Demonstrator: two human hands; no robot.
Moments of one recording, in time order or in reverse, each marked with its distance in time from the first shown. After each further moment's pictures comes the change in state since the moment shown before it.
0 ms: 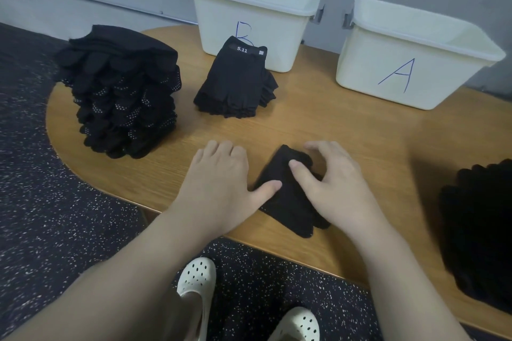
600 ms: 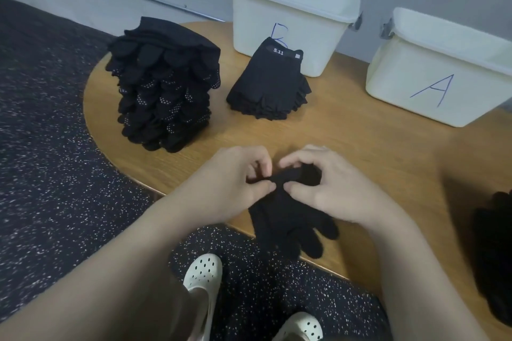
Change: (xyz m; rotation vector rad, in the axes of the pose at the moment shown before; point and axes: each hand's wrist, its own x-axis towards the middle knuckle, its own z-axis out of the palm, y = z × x) left_hand -0.006 -0.052 -0.015 -0.635 -0.084 0.090; right_hand 0.025 -0.043 0.011 0.033 -0.441 -0.188
